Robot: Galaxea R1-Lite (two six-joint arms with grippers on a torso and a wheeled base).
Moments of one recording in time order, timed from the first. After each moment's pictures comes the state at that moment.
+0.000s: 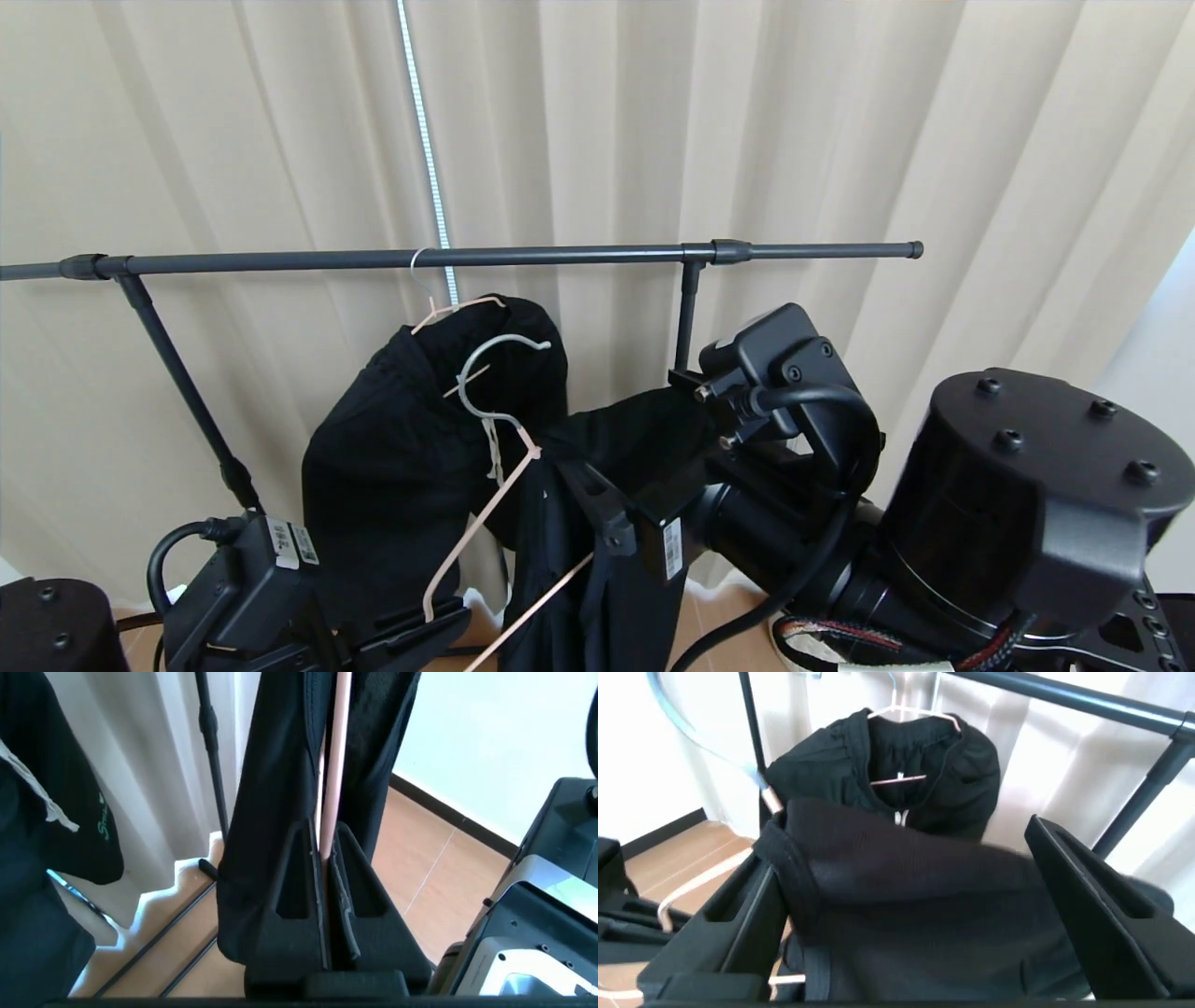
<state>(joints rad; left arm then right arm) -0.63 1.45 0.00 -1.18 -0.23 -0.02 1.04 1.71 -0.74 -0.89 -0.40 -0.03</state>
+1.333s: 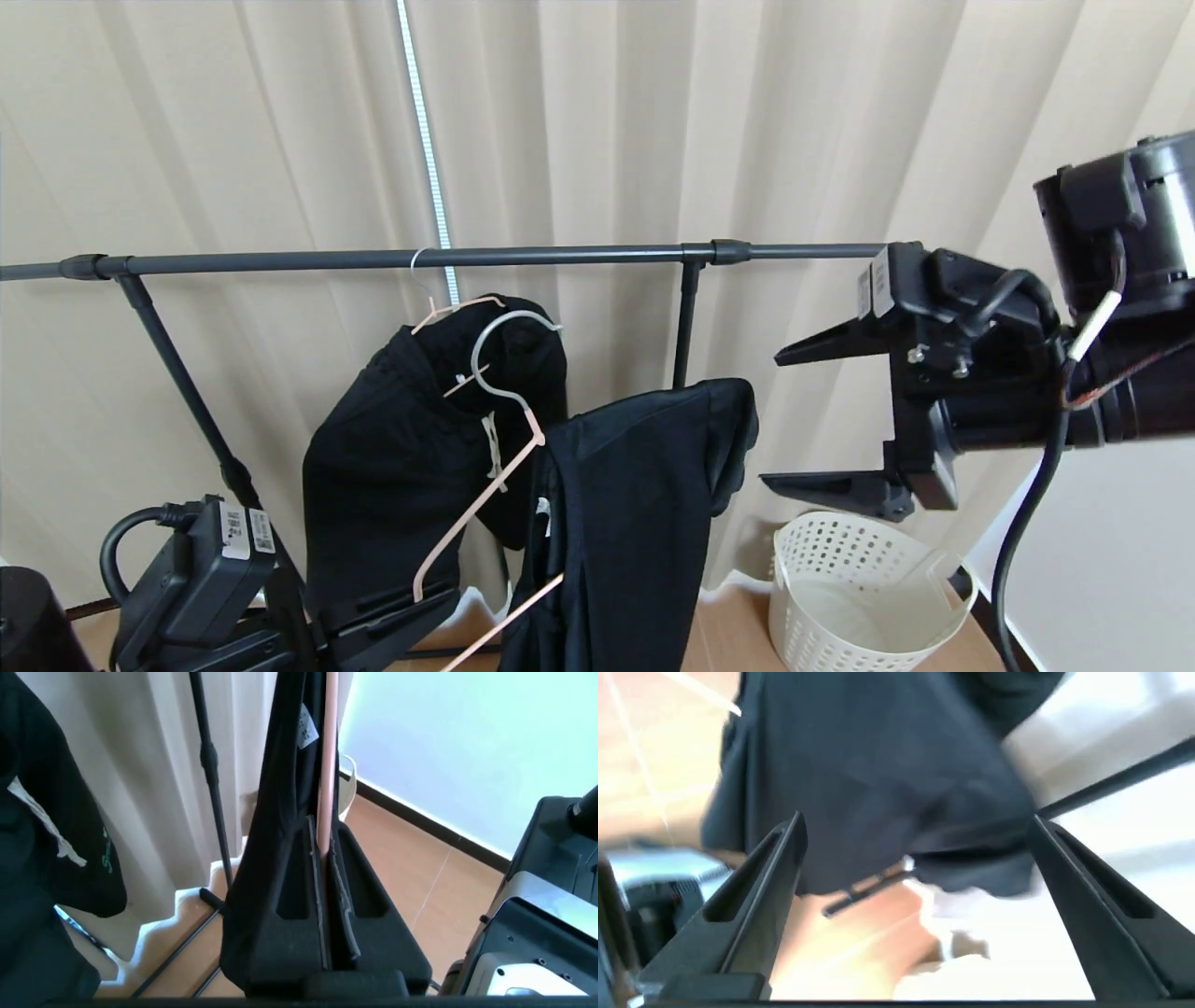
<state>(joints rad) -0.58 1.41 0.00 -1.21 -0.32 0.00 0.50 1.53 -1.18 0.29 0.39 -0.68</state>
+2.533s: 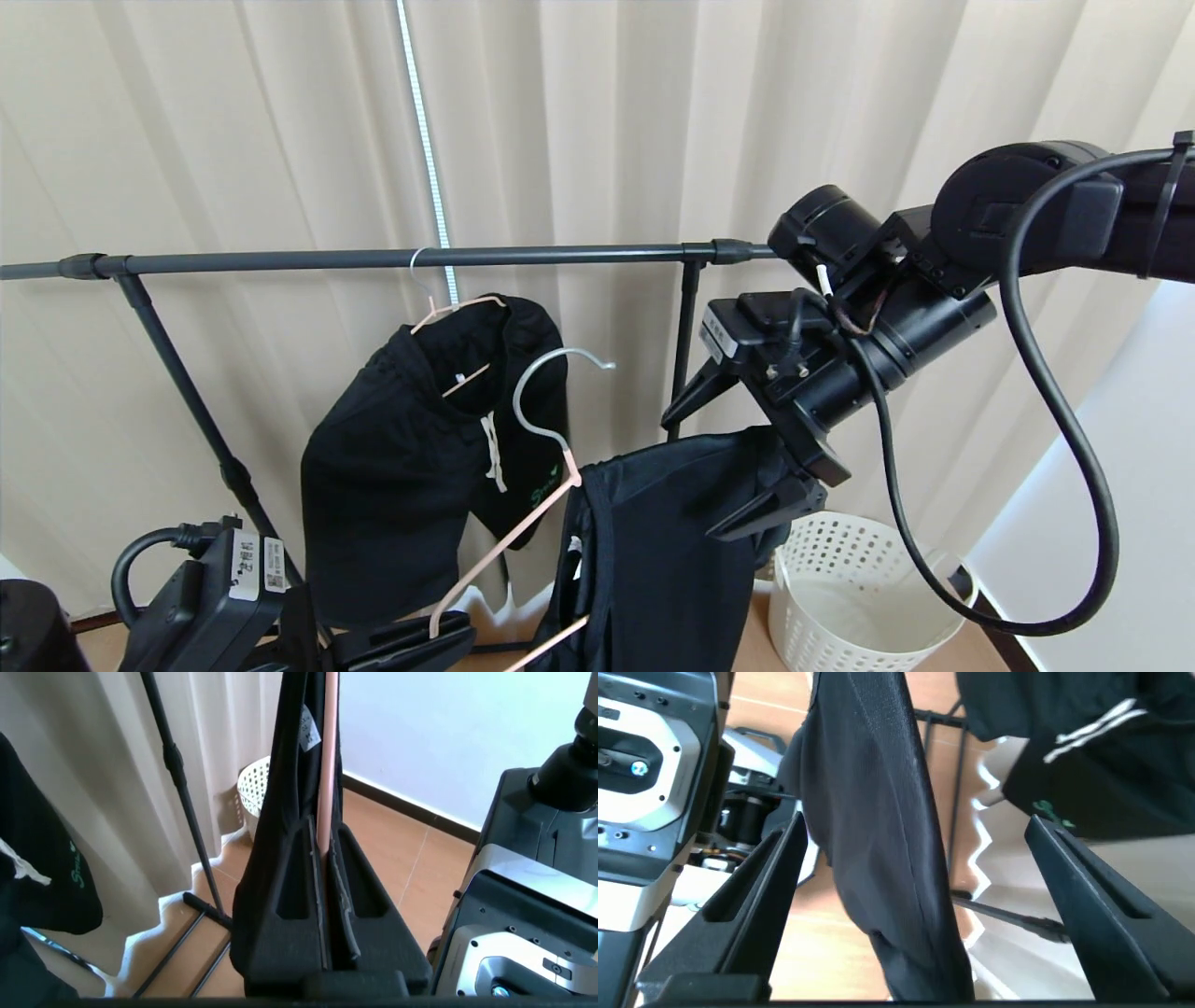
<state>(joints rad) -0.62 1.40 0.00 -1.18 -0.38 0.03 0.52 2.03 -1.86 1.02 0.67 -1.10</state>
